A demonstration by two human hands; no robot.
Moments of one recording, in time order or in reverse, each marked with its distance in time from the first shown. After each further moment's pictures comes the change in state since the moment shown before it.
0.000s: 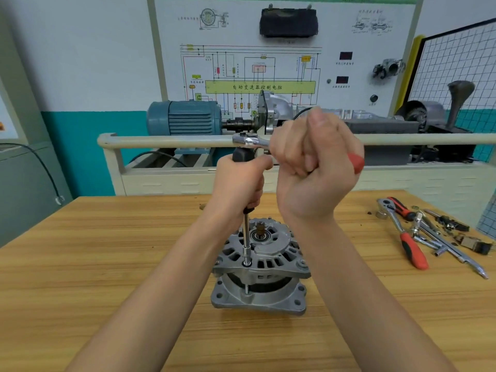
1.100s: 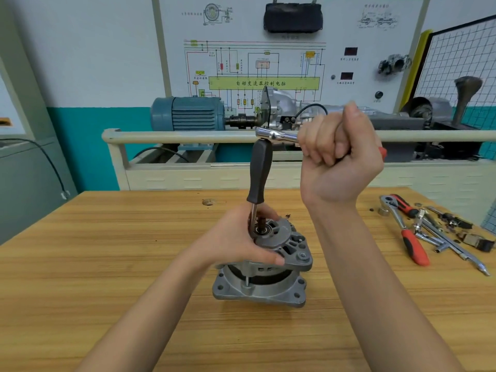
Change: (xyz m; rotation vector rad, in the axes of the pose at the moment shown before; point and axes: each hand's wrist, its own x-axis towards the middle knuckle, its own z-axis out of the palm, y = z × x) left_hand -0.029 -0.054 -0.041 0.696 -0.441 0.090; right_hand 0.009 -0.013 -0.026 0.095 0.137 0.110
